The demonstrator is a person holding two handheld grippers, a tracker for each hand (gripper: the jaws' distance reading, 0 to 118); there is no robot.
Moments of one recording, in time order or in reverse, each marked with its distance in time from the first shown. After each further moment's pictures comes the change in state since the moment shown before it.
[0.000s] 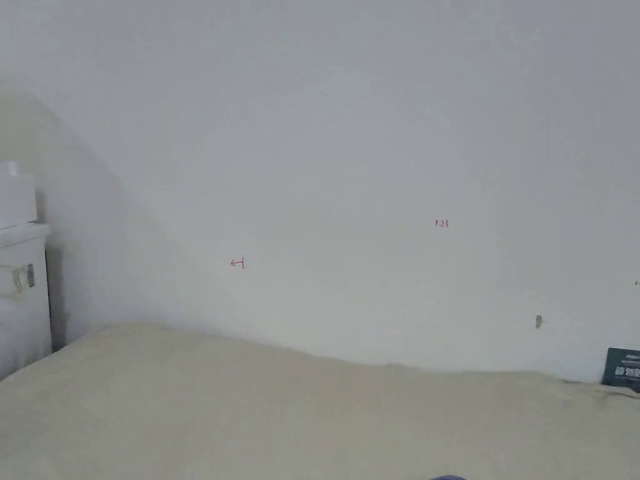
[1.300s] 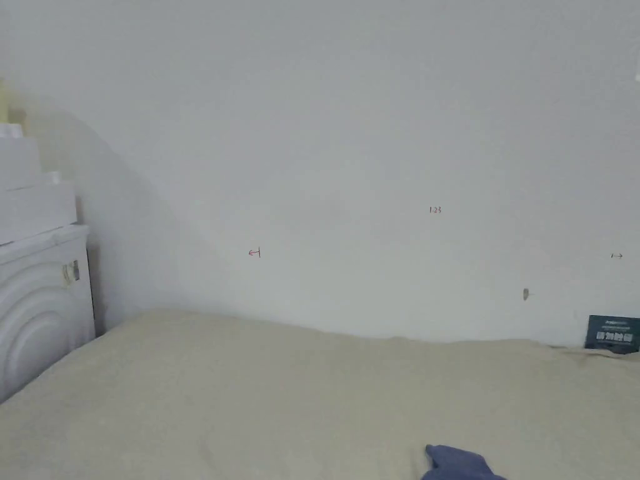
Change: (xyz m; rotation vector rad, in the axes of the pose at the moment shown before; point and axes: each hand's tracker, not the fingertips) left arm 0.095 -0.094 0.300 0.418 0.139 -0.257; right arm -0.016 -0.090 0.250 0.113 0.036 -0.026
